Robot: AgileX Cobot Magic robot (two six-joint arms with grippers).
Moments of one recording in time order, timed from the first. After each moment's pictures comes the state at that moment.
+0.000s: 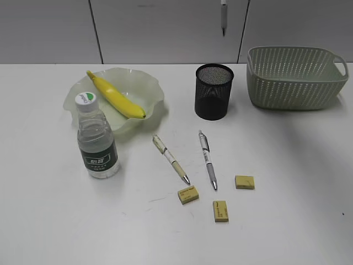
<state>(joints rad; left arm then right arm) -0.15 -0.01 -0.54 0.11 1.06 -0.22 0.42 1.86 -1.49 -0.25 -0.06 0.28</state>
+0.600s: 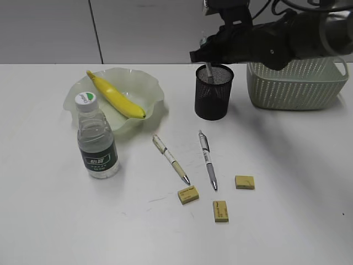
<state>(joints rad) -0.15 -0.01 -0.54 0.11 1.06 -0.22 0.42 2.11 -1.41 -0.29 -0.14 0.27</state>
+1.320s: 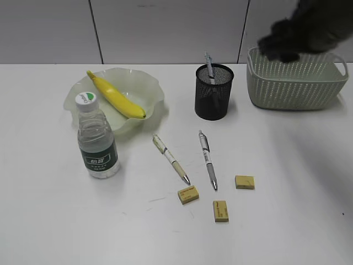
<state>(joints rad) -0.15 -0.01 -0.54 0.11 1.06 -0.22 0.42 1.52 -1.12 -0.31 0.48 0.27</state>
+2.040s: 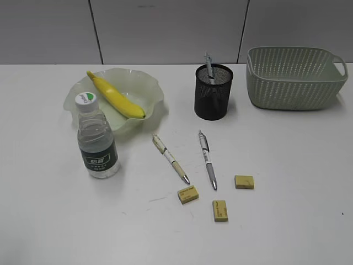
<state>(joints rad) -0.15 0.30 -0.60 0.00 0.95 0.03 0.42 0.18 -0.53 -0.18 1.05 0.23</state>
